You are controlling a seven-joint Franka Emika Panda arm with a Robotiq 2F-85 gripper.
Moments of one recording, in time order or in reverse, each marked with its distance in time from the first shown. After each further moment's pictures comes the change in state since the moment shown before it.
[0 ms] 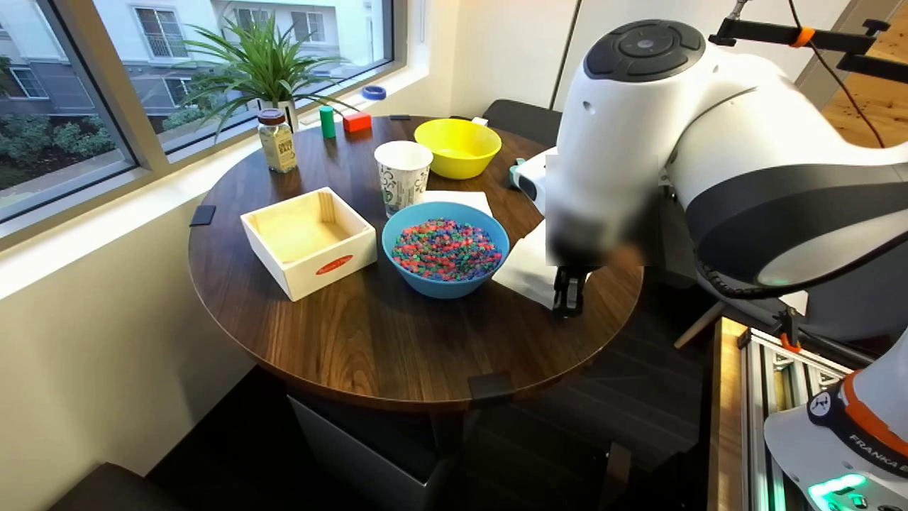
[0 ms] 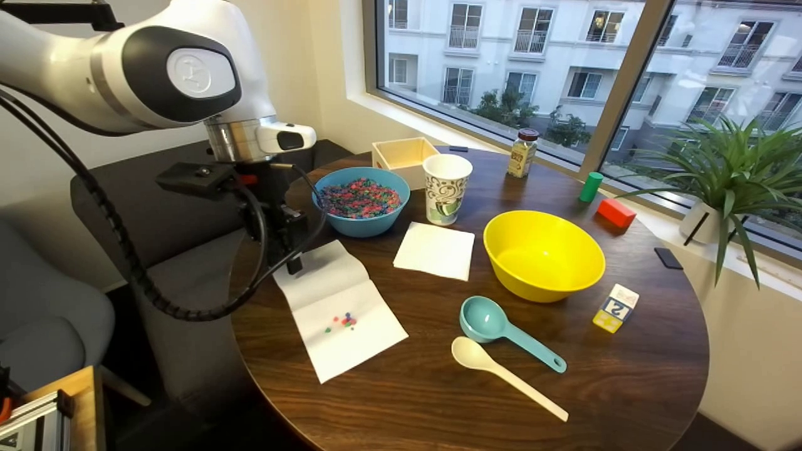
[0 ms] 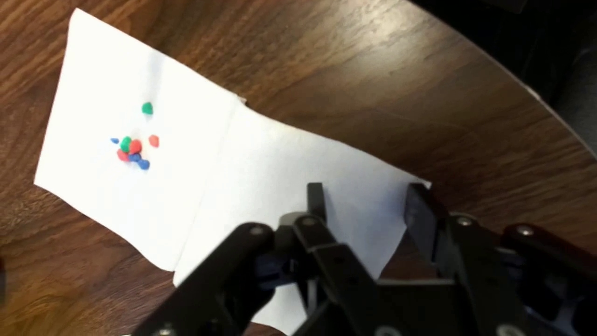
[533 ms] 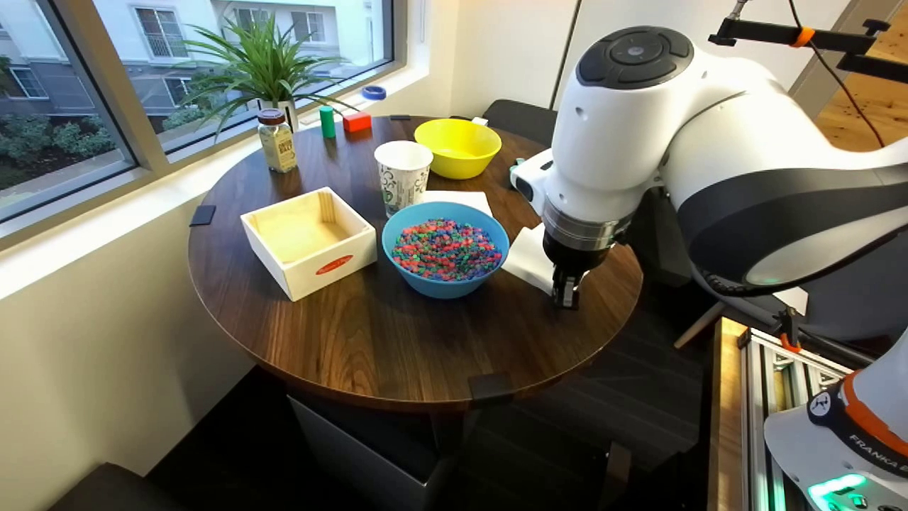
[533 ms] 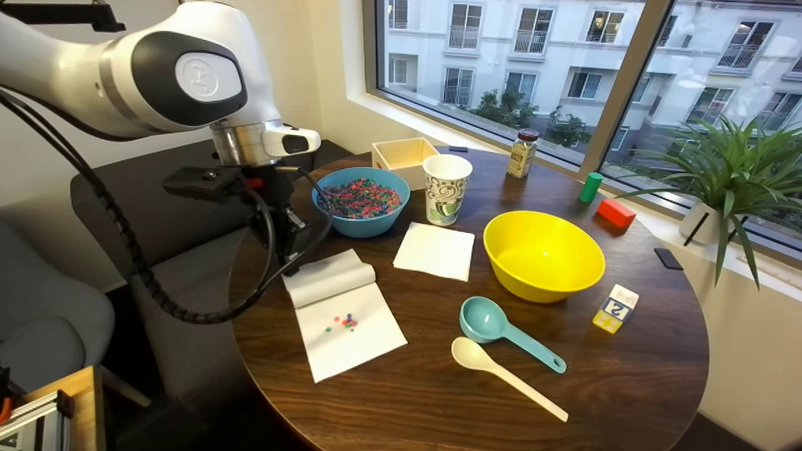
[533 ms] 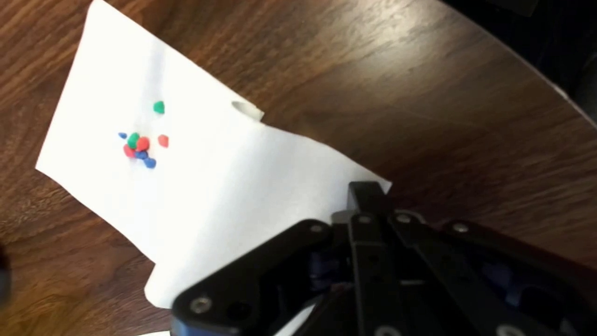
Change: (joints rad) arm -0.001 0.016 -0.008 0.007 -0.023 0.000 0.000
